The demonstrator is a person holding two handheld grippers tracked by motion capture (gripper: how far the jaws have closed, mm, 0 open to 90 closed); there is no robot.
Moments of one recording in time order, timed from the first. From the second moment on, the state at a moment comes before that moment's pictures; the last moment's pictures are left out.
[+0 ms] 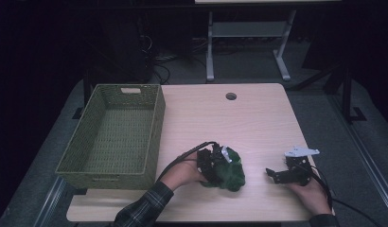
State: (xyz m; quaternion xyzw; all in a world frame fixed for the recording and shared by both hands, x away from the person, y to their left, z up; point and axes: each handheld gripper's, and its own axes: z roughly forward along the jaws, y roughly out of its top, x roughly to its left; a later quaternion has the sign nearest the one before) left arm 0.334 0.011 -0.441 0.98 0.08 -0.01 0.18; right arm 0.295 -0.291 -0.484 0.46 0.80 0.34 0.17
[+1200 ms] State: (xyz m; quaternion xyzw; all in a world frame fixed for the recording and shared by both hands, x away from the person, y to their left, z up) left arm 0.341 0.029 -0.358 0.97 0.12 -0.01 0.21; right arm 0.296 -0.292 -0.484 0.46 0.80 0.34 0.17
